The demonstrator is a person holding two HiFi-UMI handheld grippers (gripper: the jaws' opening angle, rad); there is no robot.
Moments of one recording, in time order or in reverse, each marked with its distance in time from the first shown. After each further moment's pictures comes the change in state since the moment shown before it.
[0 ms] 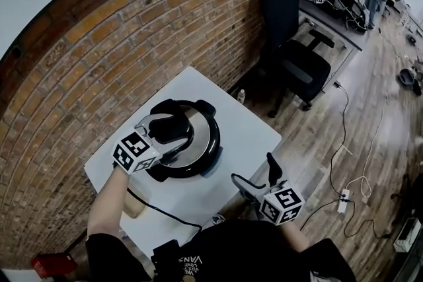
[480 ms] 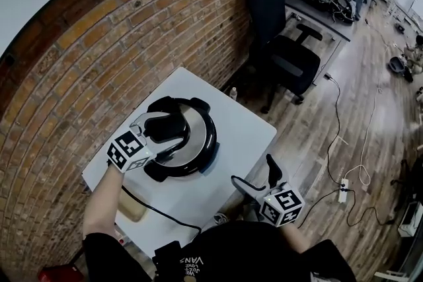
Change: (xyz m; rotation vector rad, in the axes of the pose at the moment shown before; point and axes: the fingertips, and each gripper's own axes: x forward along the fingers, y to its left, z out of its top) left arm -0.005 -0.008 0.007 0.094 -0.034 -0.092; right arm -0.023 0.011 -0.011 0.013 -0.019 -0.069
